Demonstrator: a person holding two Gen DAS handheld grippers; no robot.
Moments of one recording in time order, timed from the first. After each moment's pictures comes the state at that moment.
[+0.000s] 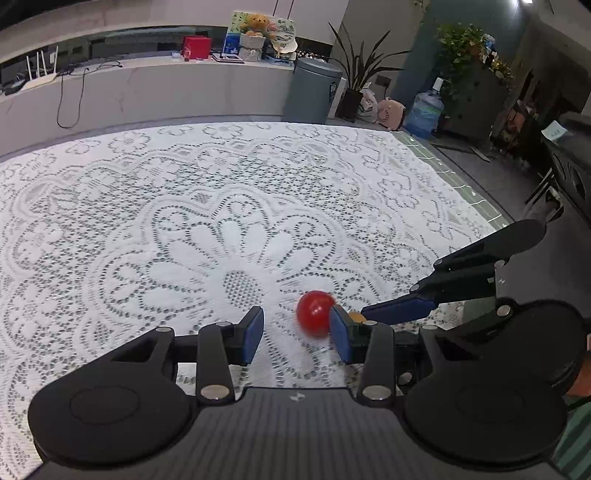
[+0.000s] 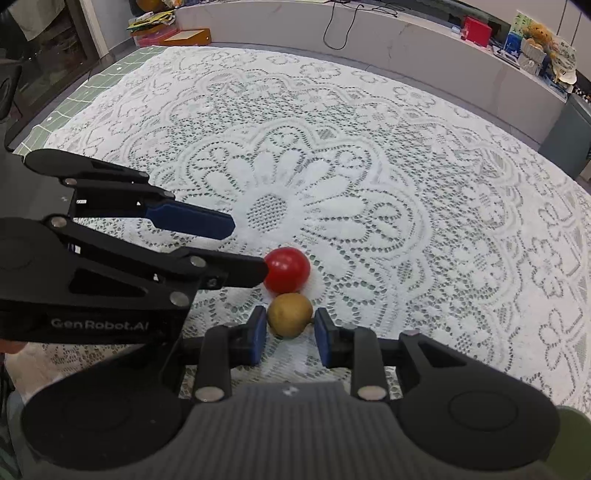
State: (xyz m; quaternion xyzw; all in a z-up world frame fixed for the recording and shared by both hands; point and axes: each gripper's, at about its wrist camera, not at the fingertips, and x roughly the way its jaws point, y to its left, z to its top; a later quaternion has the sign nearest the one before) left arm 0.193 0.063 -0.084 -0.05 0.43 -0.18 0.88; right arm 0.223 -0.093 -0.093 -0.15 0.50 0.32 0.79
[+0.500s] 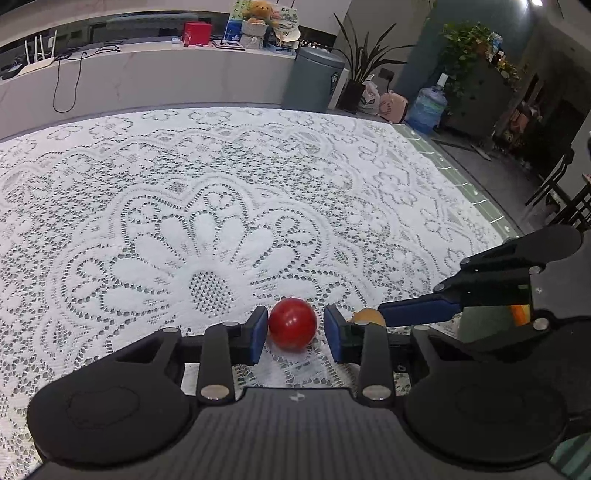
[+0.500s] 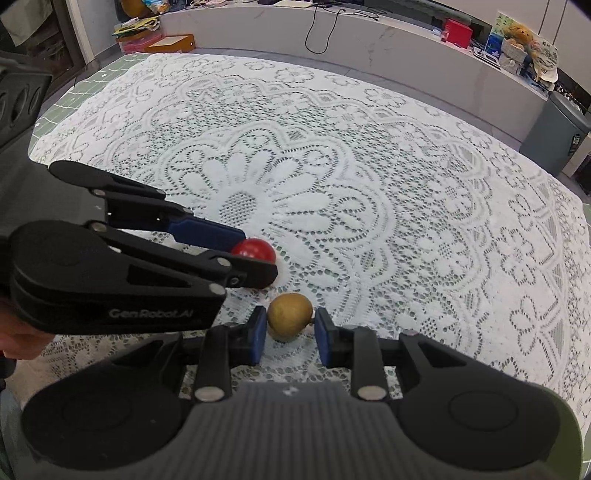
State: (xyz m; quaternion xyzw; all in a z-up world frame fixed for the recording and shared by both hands) left arm 0.209 0.040 -0.098 -0.06 0.45 -0.17 0.87; right arm 0.221 -0.113 -0.087 -0.14 0.50 0.30 0.80
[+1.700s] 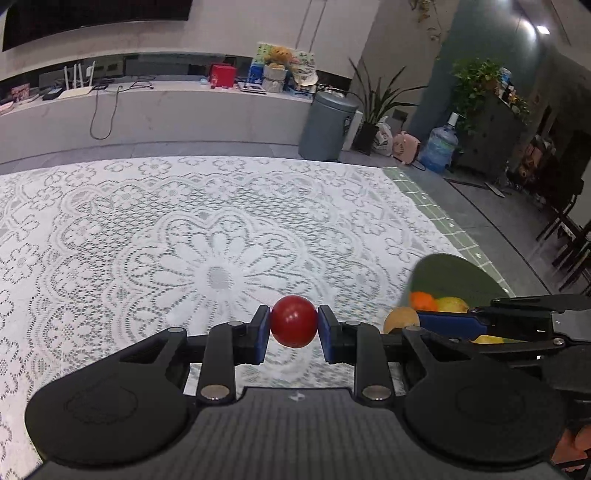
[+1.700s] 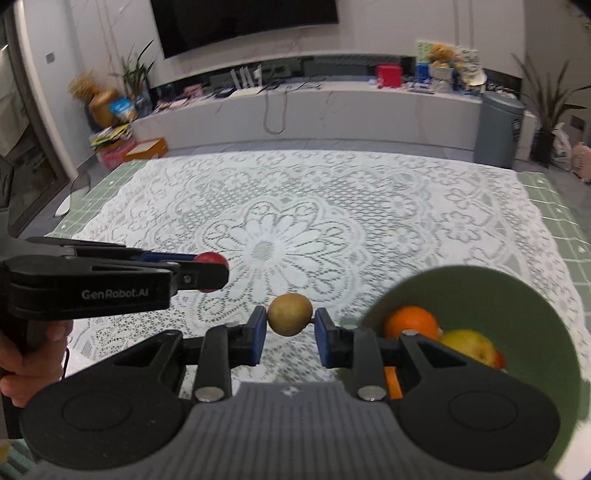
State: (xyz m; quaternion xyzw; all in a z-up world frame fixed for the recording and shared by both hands) left arm 0.114 0.029 -0.017 -0.07 0.39 -0.13 0.91; right arm 0.107 -0.174 -0.018 0.00 0.41 0.23 0.88
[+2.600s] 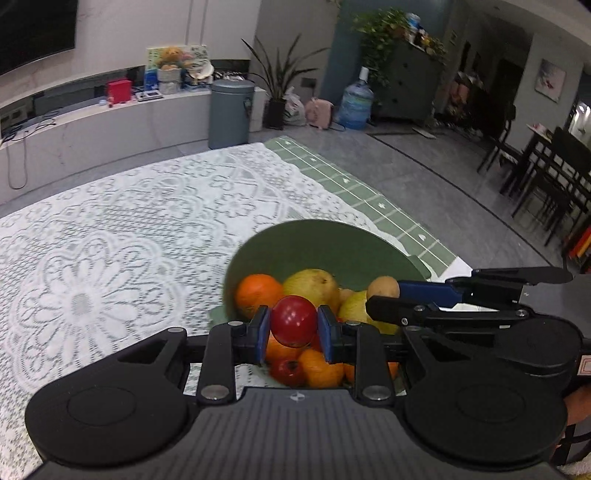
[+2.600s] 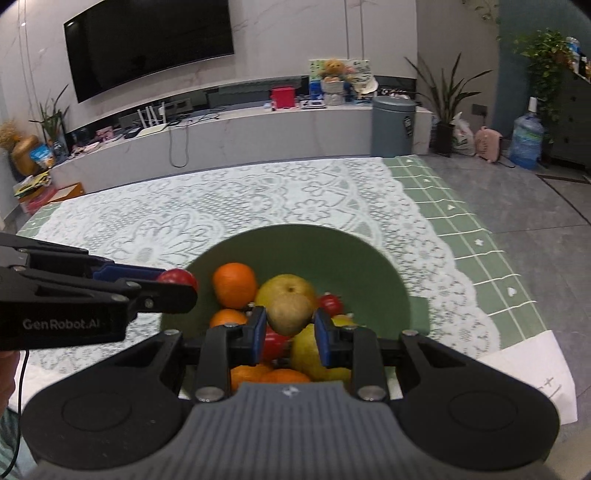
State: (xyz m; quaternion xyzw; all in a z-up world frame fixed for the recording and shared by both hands) left arm 0.104 -0.103 -0.018 0.02 0.40 -0.25 0.88; right arm 0.068 -0.284 -0.028 0.02 0.37 0.09 0.92
